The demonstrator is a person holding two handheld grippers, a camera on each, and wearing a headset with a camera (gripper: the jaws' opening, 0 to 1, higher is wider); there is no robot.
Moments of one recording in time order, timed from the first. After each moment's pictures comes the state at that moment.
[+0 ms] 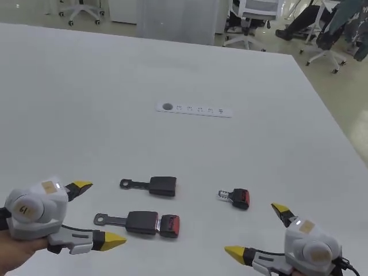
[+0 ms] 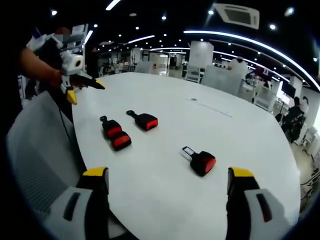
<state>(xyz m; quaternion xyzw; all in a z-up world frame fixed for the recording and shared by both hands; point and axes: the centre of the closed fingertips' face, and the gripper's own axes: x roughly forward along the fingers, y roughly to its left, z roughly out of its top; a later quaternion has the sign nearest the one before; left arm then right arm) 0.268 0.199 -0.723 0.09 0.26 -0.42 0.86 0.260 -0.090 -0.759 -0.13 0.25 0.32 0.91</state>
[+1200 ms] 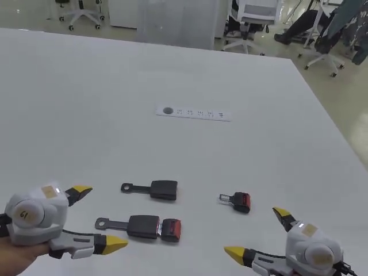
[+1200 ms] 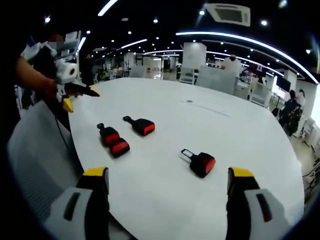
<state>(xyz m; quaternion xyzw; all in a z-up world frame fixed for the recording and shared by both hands) 0.269 0.203 -0.724 0.08 0.26 -0.41 0.87 0.264 -0.087 -0.756 -0.10 0.24 0.30 0.92</state>
